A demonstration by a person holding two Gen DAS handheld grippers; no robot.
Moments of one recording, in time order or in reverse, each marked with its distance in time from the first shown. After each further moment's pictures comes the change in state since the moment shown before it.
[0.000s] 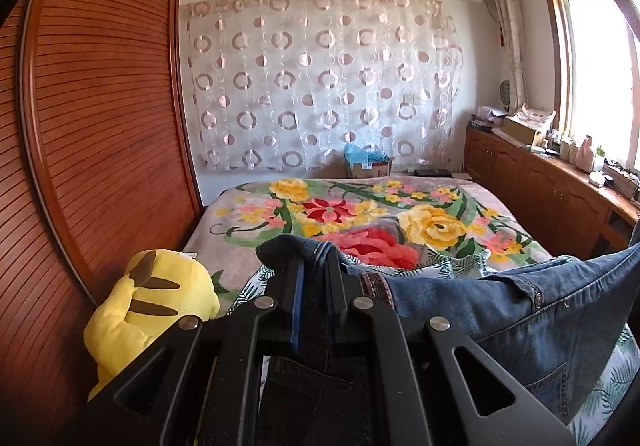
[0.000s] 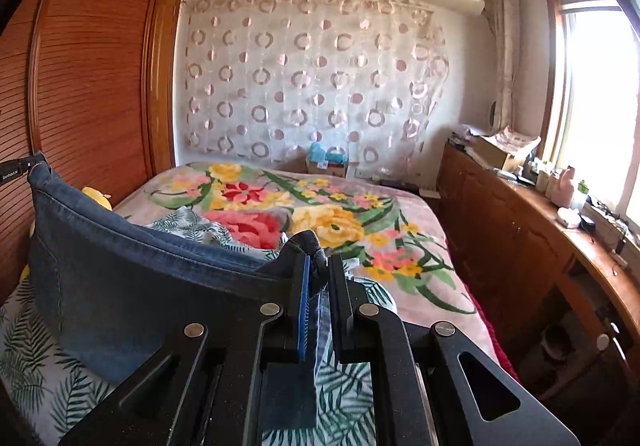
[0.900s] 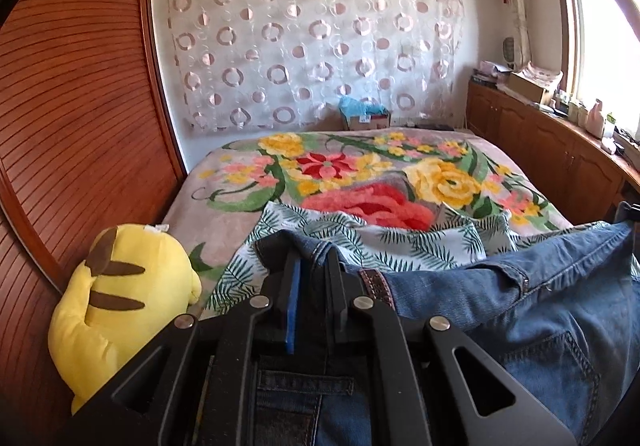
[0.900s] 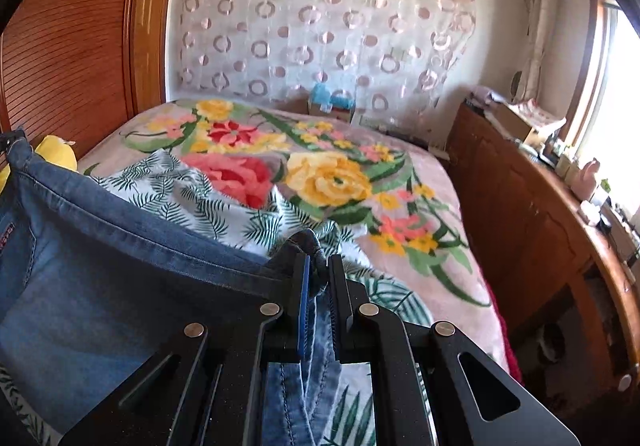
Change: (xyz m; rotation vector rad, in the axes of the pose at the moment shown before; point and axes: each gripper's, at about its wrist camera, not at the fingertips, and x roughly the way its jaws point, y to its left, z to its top) left arm 0.110 -0.003 -0.022 0.037 0.160 -0.023; right arm 0.095 0.004 0.037 -0.055 0.223 -0.006
